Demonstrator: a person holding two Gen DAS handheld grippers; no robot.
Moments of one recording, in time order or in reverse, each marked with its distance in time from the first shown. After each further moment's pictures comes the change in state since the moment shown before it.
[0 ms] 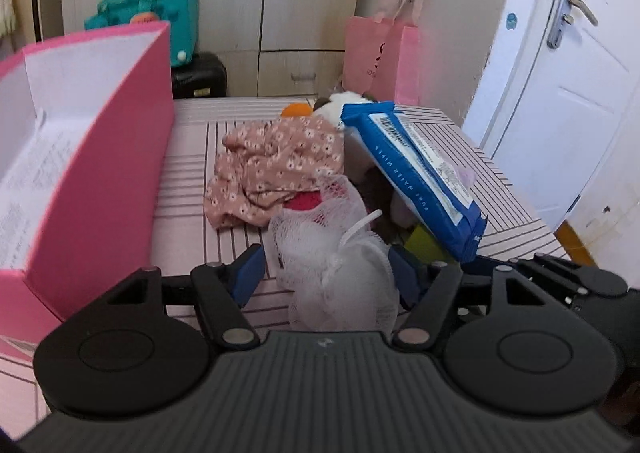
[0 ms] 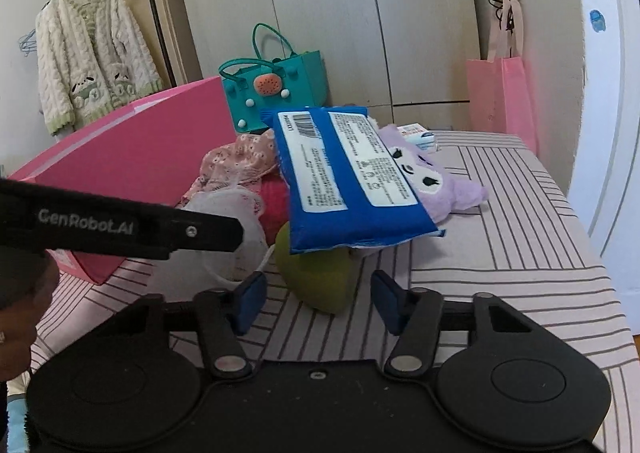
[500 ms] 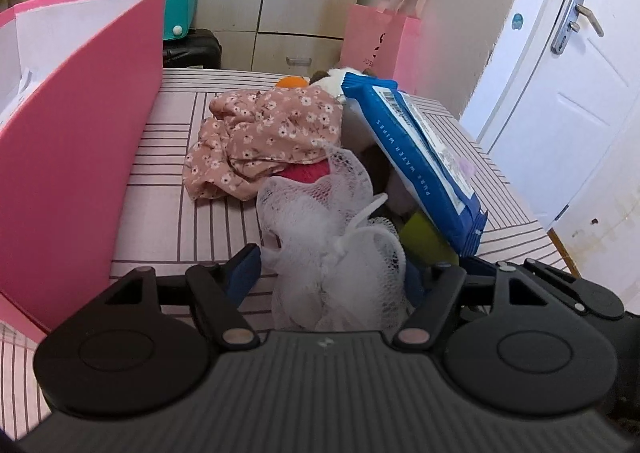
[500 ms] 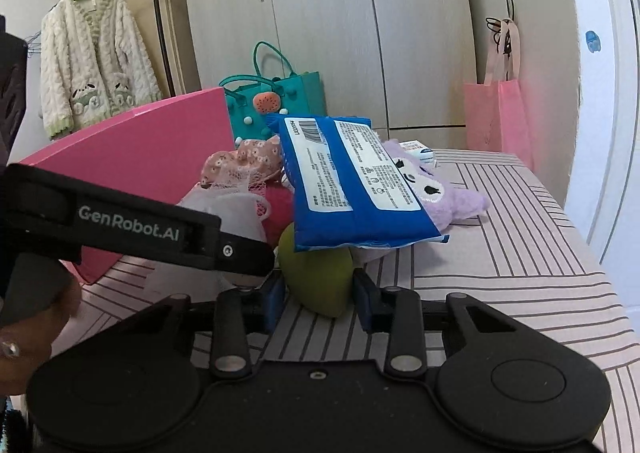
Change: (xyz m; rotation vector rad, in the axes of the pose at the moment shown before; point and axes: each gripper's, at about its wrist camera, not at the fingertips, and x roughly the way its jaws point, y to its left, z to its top) left arm 0.018 0.002 -0.012 -0.066 0.026 -0.038; right arm 0.000 0.005 -0.012 -0.029 -0.079 -0.023
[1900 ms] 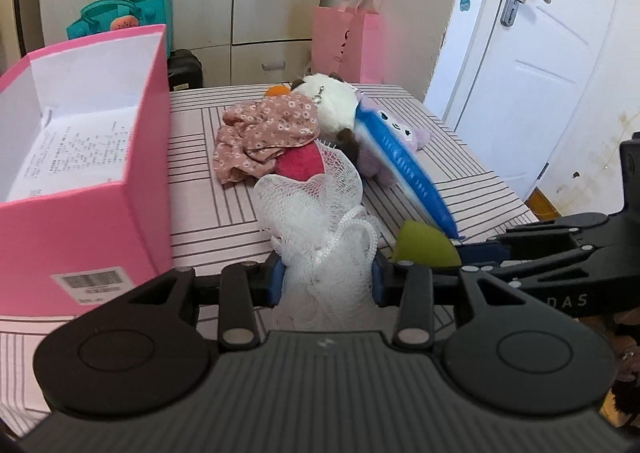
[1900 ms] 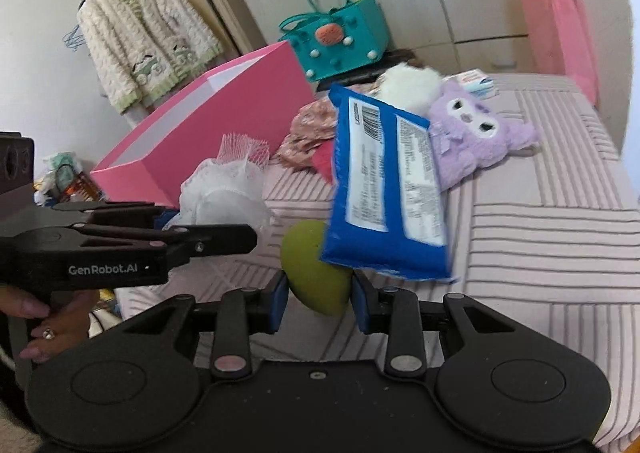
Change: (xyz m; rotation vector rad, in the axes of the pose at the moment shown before) left arm -0.083 0.003 -0.016 0.154 0.017 -0.039; right arm -0.039 -0.002 0.020 0.121 0.290 0.299
